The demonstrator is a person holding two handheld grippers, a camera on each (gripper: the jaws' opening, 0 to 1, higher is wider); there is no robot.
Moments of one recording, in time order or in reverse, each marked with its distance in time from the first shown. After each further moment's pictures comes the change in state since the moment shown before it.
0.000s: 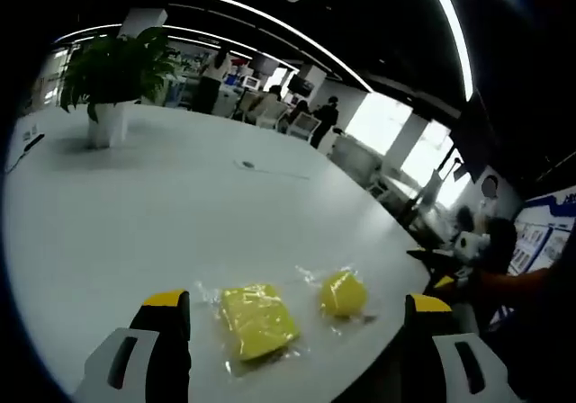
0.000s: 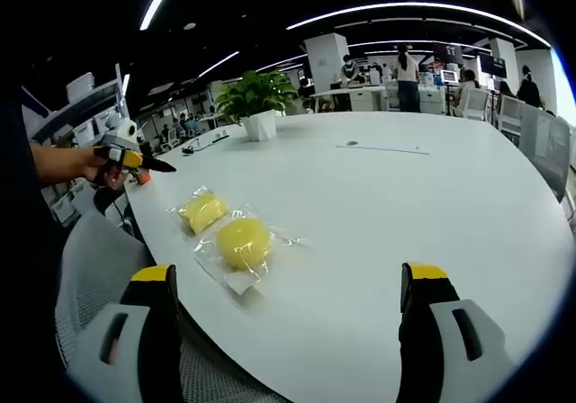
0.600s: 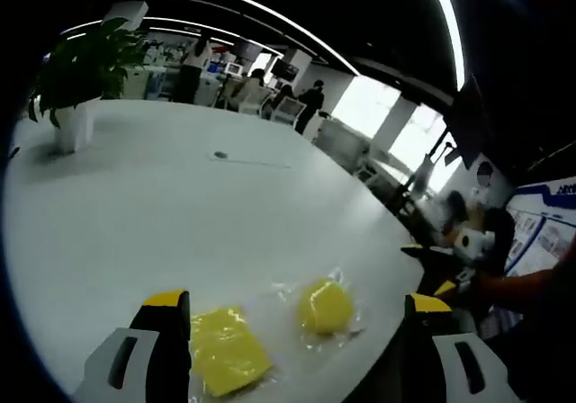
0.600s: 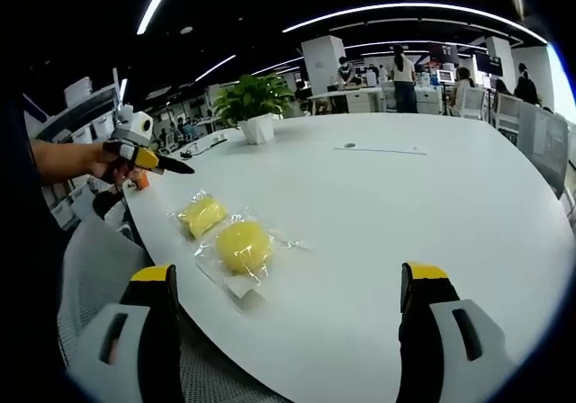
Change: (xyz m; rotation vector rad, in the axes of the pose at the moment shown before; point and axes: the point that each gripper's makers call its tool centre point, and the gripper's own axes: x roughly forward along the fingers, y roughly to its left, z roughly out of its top) left arm 0.055 -0.023 0.008 0.001 0.076 -0.057; right arm -0.001 0.001 0.003 0.011 -0.010 -0.004
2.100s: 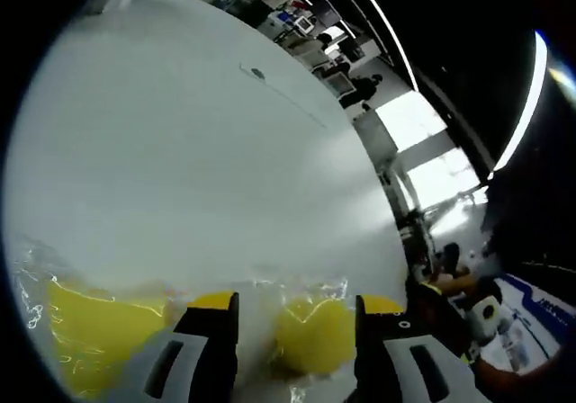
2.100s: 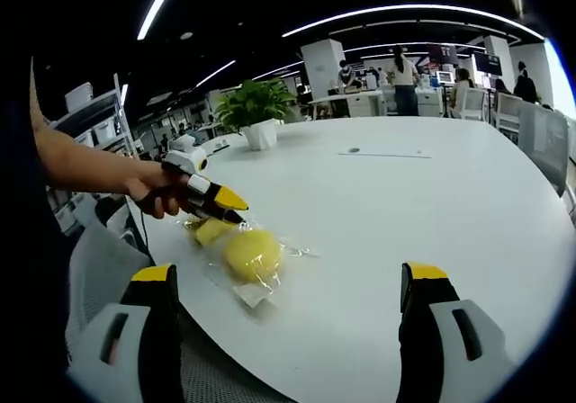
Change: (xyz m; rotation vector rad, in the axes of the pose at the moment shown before) left arm 0.111 0.008 -0.047 -0.476 0.136 -0.033; right arm 0.003 0.013 0.007 0.013 -0.023 0.010
